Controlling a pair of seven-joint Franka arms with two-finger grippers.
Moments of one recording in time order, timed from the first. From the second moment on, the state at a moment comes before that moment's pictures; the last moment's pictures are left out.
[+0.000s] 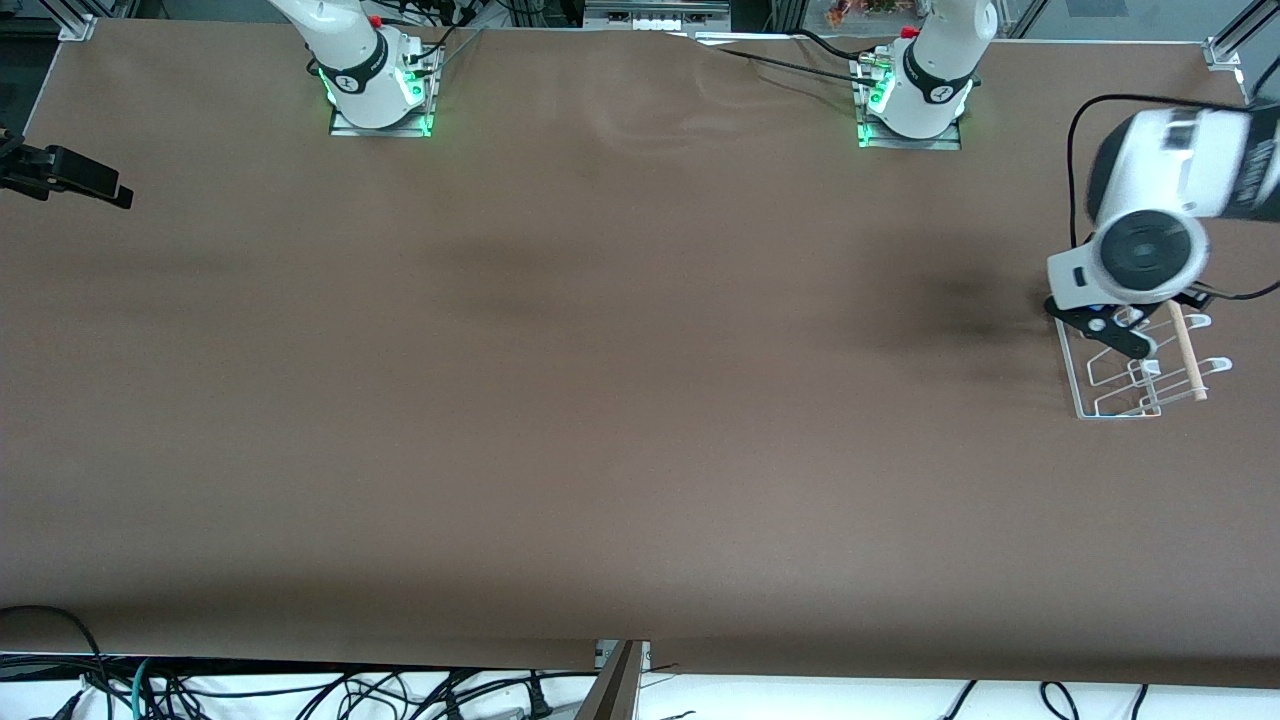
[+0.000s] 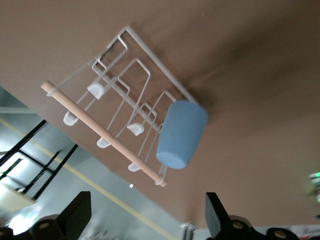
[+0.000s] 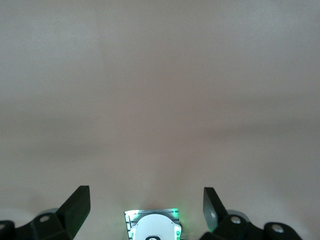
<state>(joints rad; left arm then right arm) 0.31 0.13 -0.36 -1.88 0.57 1.61 0.40 -0.09 -0.02 -0.05 -1.62 0.00 1.42 -0.03</state>
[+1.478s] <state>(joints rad) 0.09 0.10 -0.07 -1.49 -0.06 1.49 -0.11 -0.09 -0.02 -0.05 -1.61 0.00 1.43 -0.03</state>
